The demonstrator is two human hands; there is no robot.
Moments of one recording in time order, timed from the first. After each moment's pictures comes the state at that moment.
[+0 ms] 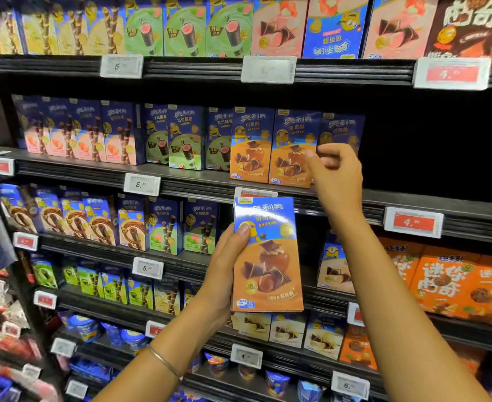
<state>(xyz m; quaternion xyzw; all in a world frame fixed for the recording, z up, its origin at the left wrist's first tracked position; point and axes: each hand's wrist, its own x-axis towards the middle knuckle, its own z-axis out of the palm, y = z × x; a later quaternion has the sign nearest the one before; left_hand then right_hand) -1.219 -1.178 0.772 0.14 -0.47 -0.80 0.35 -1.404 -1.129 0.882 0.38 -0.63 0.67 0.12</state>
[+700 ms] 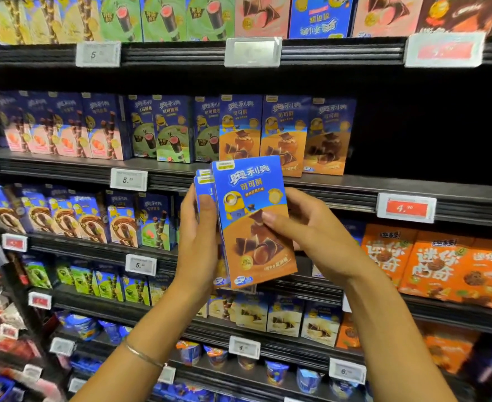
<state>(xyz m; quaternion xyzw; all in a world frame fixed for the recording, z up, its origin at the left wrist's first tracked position) -1.218 -1.193 0.790 0.16 -0.56 -0.60 0.55 -1.347 -1.069 0.843 0.53 -0.53 0.61 -0.25</state>
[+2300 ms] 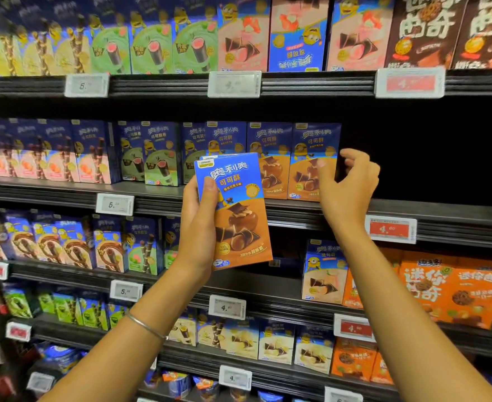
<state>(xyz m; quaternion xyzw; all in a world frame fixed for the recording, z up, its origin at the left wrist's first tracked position) -1.256 -1.213 0.837 0.09 -0.56 -0.63 0.53 -1.457 -1.111 0.877 0.29 -0.66 0.64 0.26</state>
